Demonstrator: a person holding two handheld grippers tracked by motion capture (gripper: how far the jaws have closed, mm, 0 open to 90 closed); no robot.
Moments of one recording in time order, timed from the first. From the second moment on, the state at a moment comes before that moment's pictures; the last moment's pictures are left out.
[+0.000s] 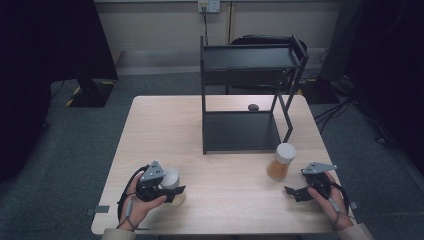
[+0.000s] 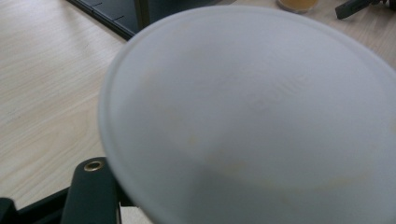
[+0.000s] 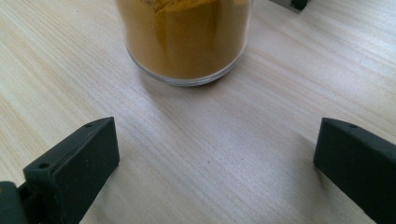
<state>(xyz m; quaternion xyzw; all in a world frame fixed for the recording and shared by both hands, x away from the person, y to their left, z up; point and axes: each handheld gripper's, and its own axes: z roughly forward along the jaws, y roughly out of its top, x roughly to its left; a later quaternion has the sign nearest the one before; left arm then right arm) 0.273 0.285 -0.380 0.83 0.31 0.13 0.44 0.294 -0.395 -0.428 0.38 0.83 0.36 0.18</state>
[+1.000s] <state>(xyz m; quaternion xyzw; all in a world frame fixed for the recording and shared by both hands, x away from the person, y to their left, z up) 0.339 0.222 -0.348 0.85 0.27 0.10 0.44 0.294 -0.395 -0.428 0.38 0.83 0.36 0.18</state>
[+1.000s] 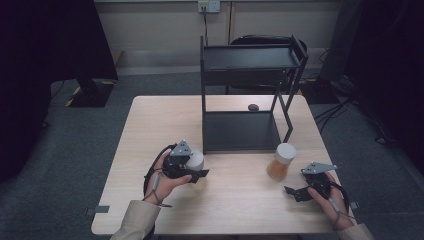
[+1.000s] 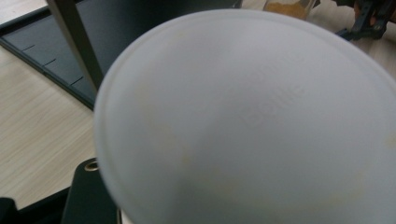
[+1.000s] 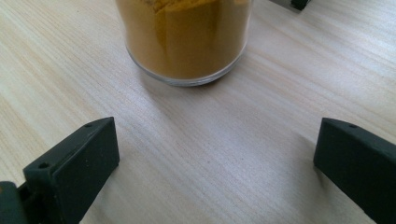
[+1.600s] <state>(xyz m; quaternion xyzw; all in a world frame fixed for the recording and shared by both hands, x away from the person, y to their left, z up) 0.370 0.184 -0.324 0.85 0.26 0.10 0.44 0.294 -0.395 -0.428 0.38 0.83 0.36 0.18</state>
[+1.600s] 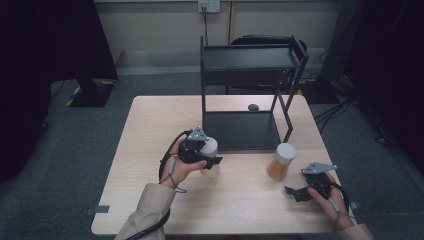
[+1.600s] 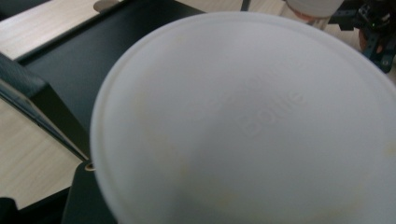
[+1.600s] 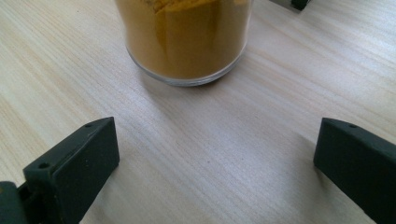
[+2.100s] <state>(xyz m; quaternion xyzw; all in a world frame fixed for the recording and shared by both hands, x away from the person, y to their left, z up) 0.392 0.162 -0.297 0.86 0.25 0.10 0.44 0.294 -0.395 -0.428 0.38 0.83 0.36 0.18</state>
